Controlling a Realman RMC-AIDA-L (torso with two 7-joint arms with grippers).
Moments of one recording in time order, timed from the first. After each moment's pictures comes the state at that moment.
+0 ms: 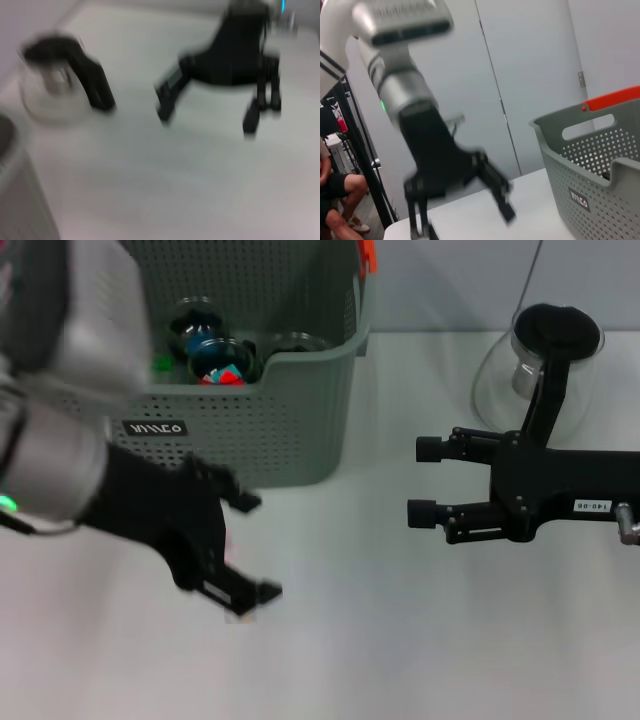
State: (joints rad) left arm -0.41 -2.16 1.17 1.76 2.30 1.87 -2.06; right arm 0.56 1.98 -1.08 -0.57 -1.58 -1.63 1.39
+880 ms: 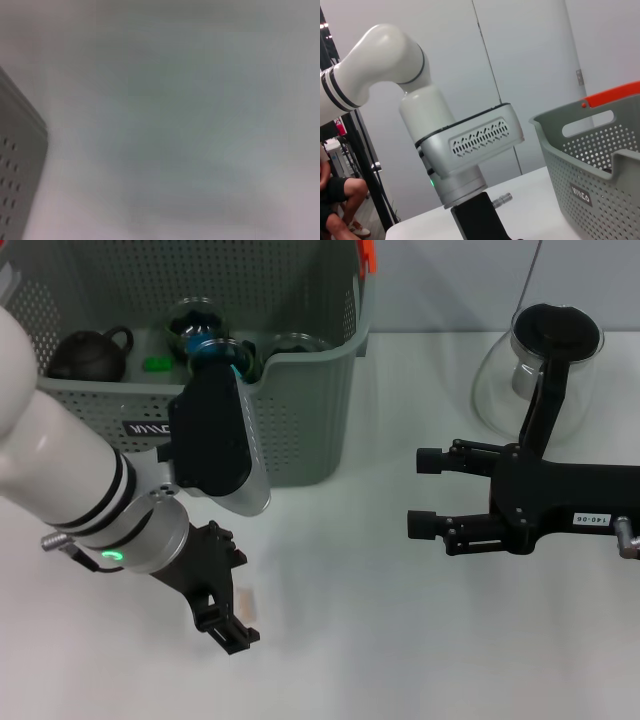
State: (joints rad) left arm -0.46 -2.17 1.51 1.40 2.65 1.52 -2.06; right arm 0.54 1.99 -1.09 -0.57 -1.58 -1.63 1.38
